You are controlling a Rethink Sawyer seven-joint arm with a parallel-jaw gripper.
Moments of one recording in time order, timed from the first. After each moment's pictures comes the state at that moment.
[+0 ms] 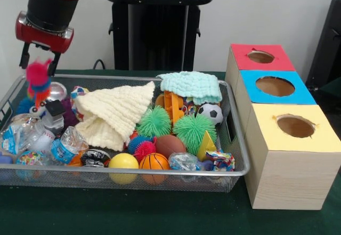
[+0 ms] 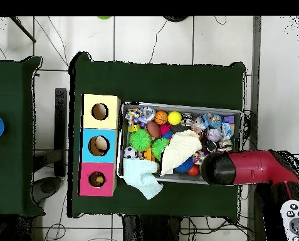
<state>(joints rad) -0.65 -0.75 0.16 1.66 -0.84 0.68 1.78</state>
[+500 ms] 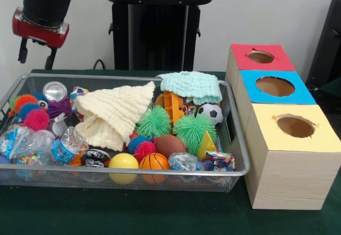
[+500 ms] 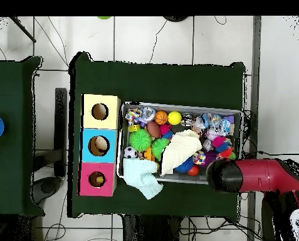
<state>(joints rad) -0.70 -0.76 0.17 1.70 -0.83 0.68 1.78</state>
